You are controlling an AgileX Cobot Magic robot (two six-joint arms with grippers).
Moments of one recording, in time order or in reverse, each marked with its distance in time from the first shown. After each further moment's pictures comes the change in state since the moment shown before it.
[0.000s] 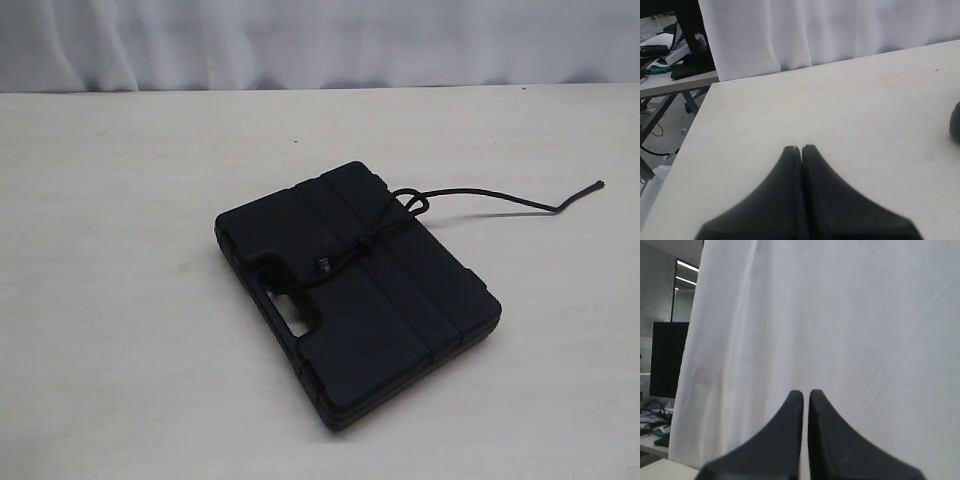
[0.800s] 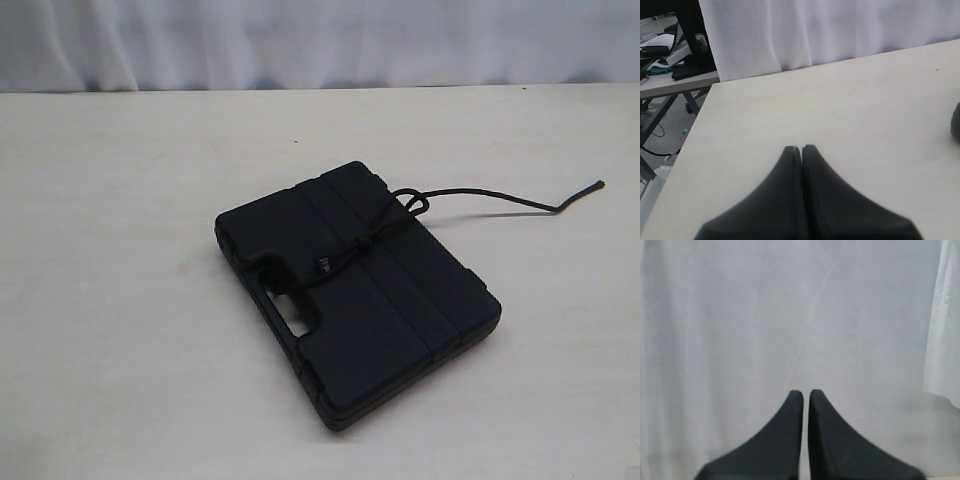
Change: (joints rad) left arm 0.000 0.000 0.000 0.002 0.000 0.000; right arm 0.081 -0.188 0.199 -1.449 -0.457 1.487
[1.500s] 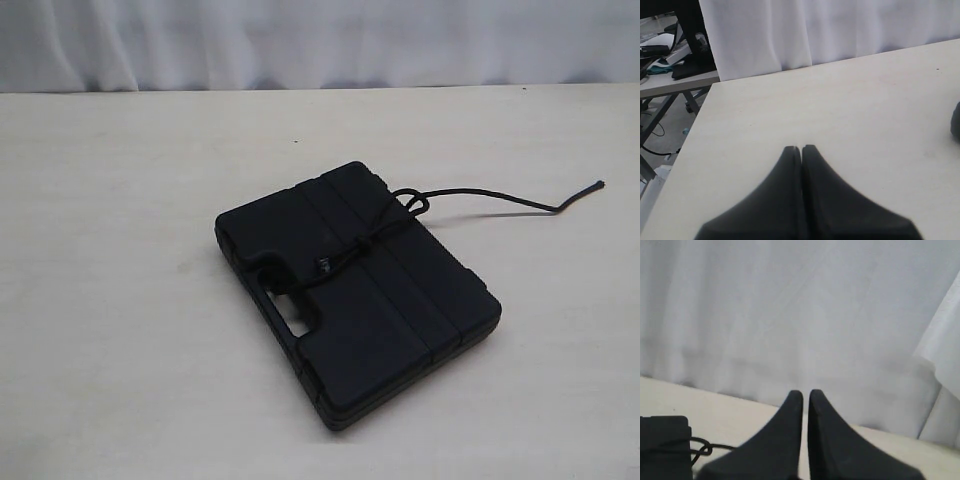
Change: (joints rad) left arm 0.000 0.000 0.000 0.001 0.002 0.000; right arm 0.000 0.002 0.214 -0.475 -0.013 0.155
